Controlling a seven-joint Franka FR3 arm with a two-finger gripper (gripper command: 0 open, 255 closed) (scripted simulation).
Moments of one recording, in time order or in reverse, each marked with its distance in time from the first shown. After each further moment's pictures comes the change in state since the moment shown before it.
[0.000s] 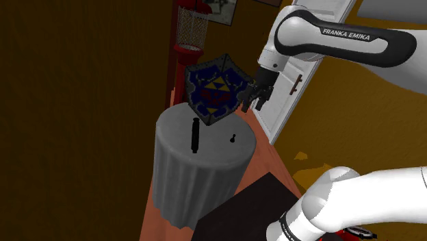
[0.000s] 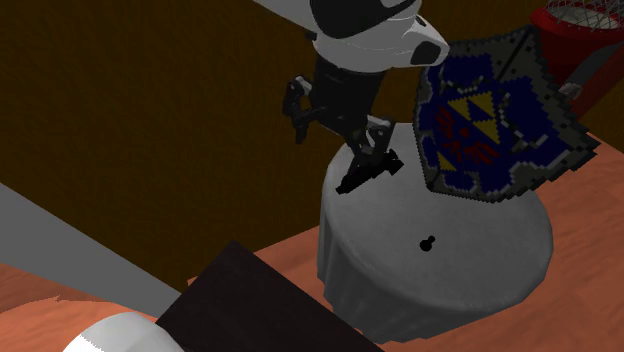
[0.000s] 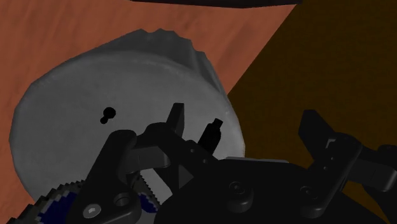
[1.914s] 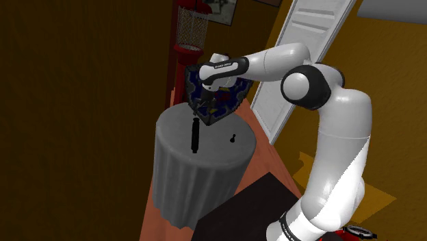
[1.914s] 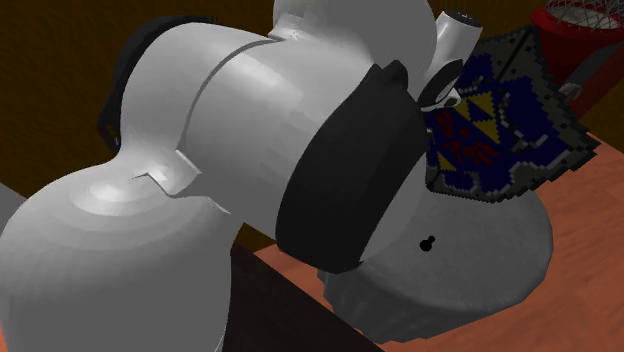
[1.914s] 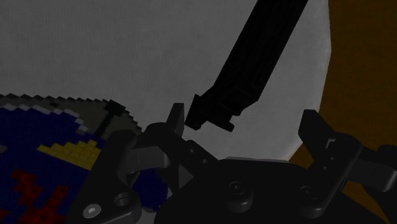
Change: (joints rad) arm -0.014 1.054 -0.013 0.613 0.042 0.483 -0.076
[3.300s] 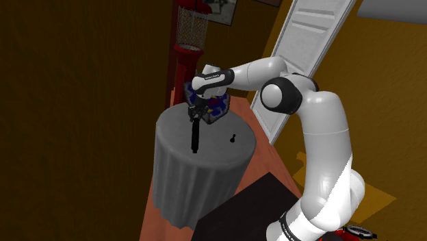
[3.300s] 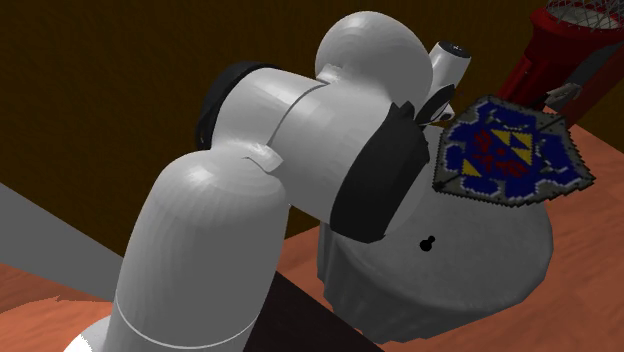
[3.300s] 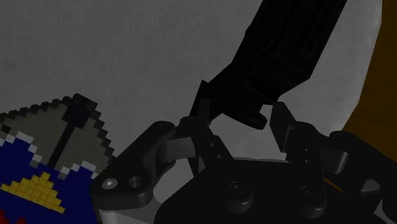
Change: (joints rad) arm -0.006 0.226 0.005 0.182 0.008 0.052 -0.007
